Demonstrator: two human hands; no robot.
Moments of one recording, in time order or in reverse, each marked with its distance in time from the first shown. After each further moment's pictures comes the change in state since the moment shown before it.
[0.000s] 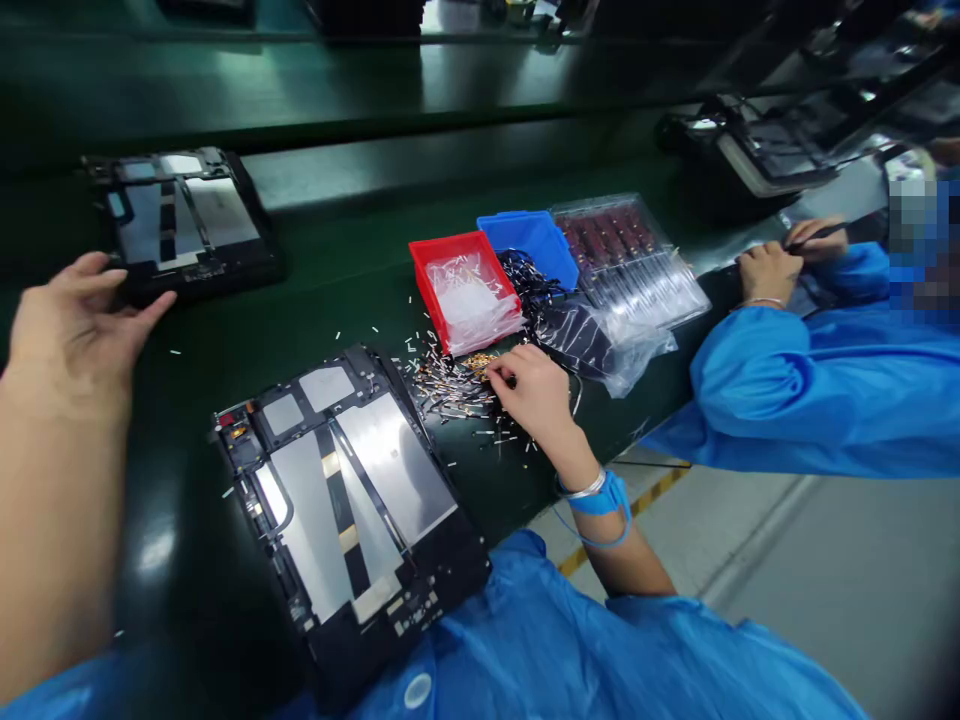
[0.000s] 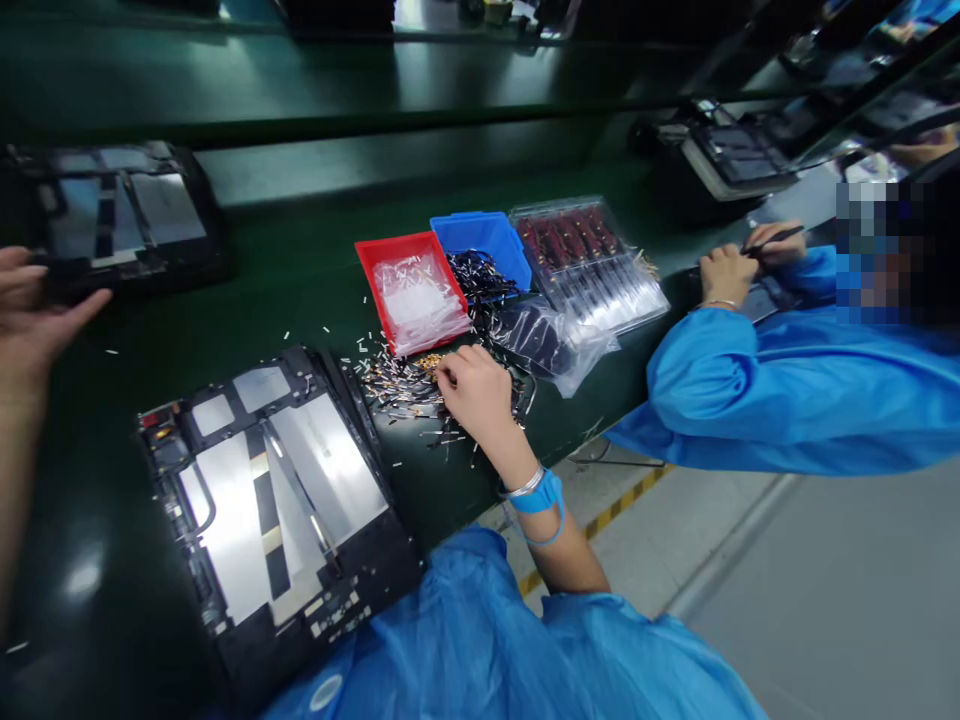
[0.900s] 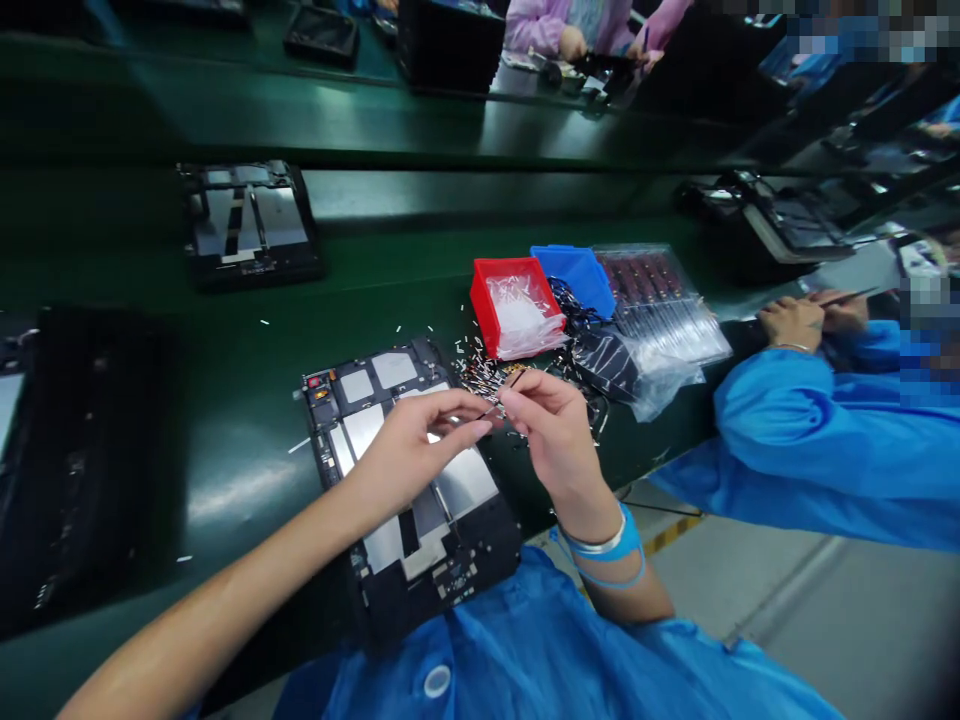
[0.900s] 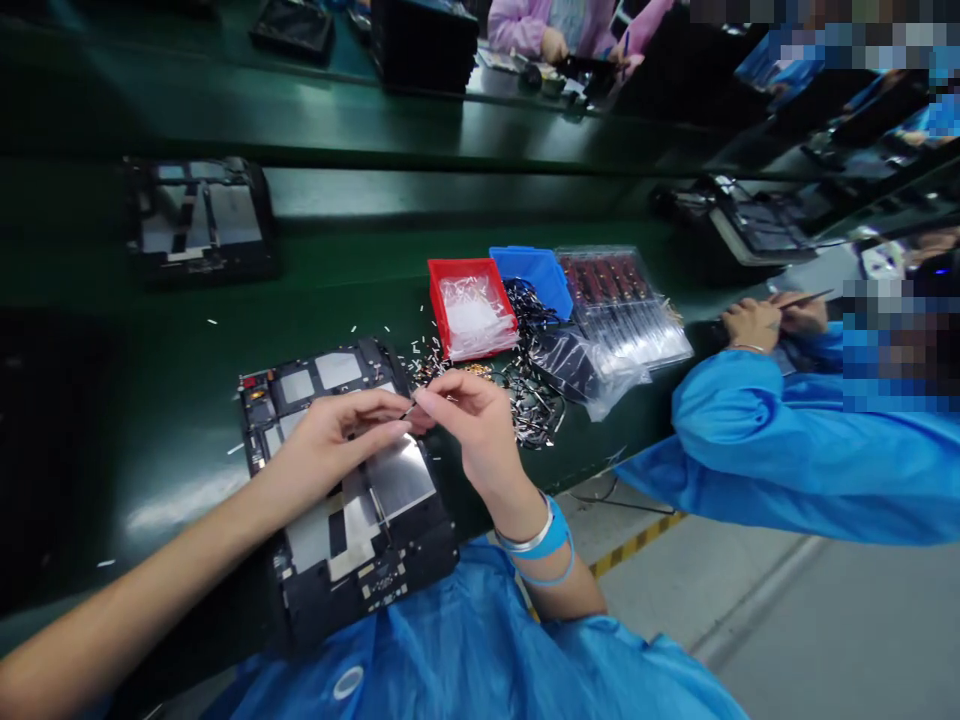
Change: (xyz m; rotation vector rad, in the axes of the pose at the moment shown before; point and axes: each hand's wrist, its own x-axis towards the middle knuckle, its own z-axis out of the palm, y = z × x) left_hand -0.195 0.031 0.041 -0.405 -0.900 0.202; right_hand -0.008 -0.100 -0.026 1.218 -0.061 0.355
